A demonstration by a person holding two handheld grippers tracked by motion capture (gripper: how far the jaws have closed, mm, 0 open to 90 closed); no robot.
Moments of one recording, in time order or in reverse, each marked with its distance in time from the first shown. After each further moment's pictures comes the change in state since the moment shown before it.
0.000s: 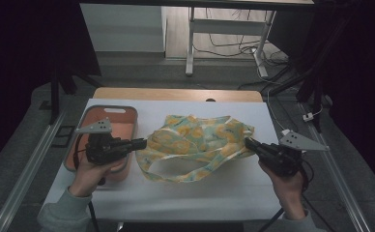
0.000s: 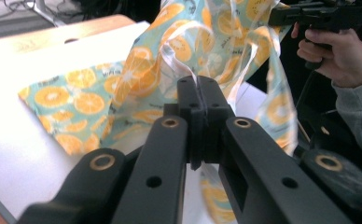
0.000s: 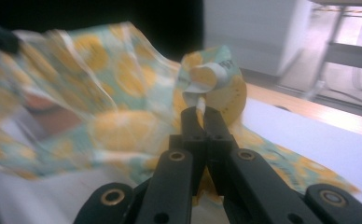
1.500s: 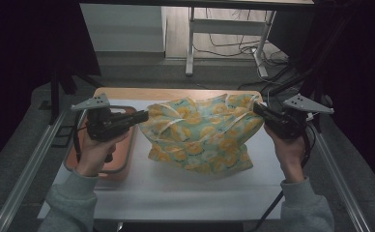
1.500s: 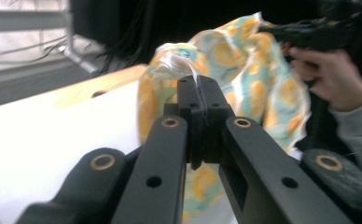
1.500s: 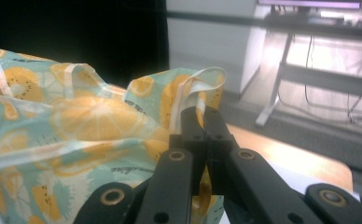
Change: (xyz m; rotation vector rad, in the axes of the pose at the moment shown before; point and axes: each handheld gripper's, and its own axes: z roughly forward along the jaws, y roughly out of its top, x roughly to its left) left arm 0.014 0.046 0.009 -0.106 0.094 0.010; right arm -0.047 0.057 0.030 -0.023 -0.165 -0.020
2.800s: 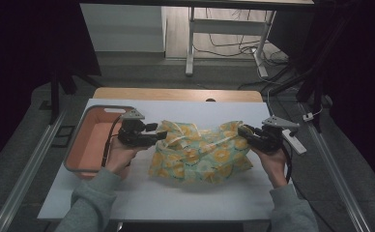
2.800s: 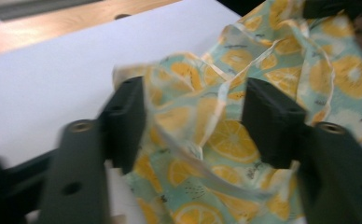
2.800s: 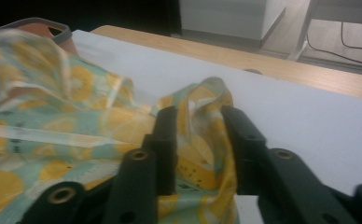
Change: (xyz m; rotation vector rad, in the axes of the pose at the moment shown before) left arm 0.031 -0.055 0.081 0.226 0.112 0.005; right arm -0.022 -0.094 0.056 0.165 0.076 0.069
